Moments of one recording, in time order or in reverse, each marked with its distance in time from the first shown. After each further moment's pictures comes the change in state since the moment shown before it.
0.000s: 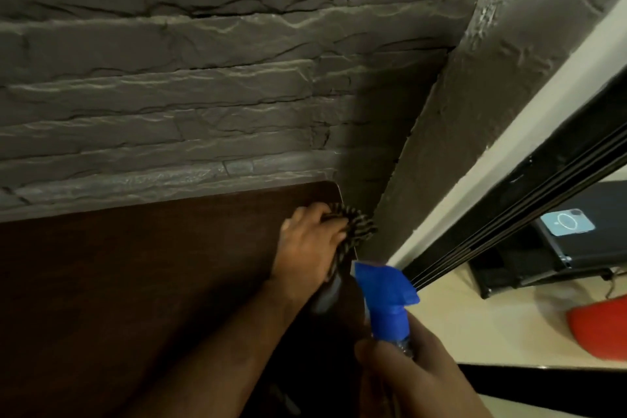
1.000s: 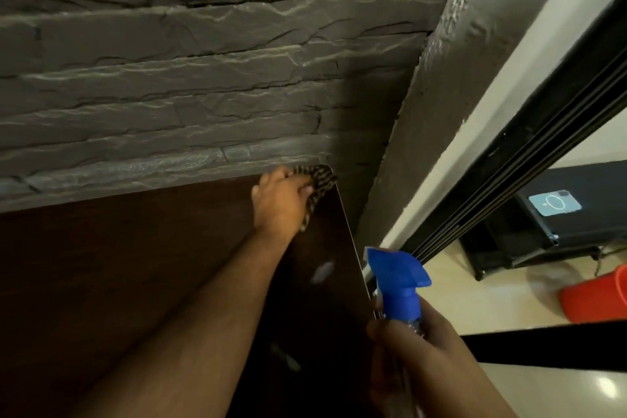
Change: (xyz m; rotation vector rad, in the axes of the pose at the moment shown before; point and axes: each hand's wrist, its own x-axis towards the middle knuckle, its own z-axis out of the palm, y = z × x) left_hand 0.028 -0.023 -0.026 0.028 0.007 -0.274; right_hand -0.034 0.009 -0.007 0.158 0.045 0.030
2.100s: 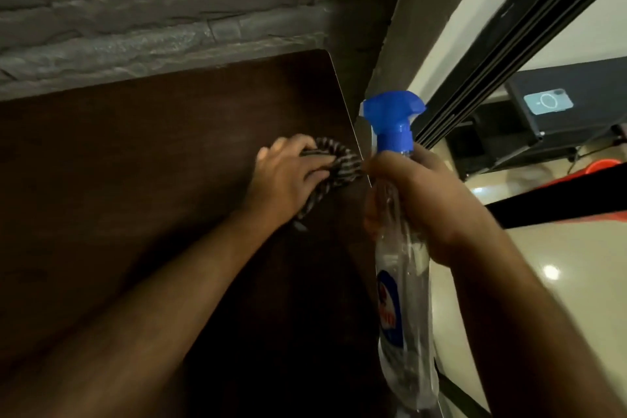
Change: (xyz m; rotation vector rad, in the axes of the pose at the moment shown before) left_hand -0.145 -0.021 -0.003 -0.067 -0.127 0.368; right_hand -0.019 -0.005 0.012 -0.200 0.018 -0.094
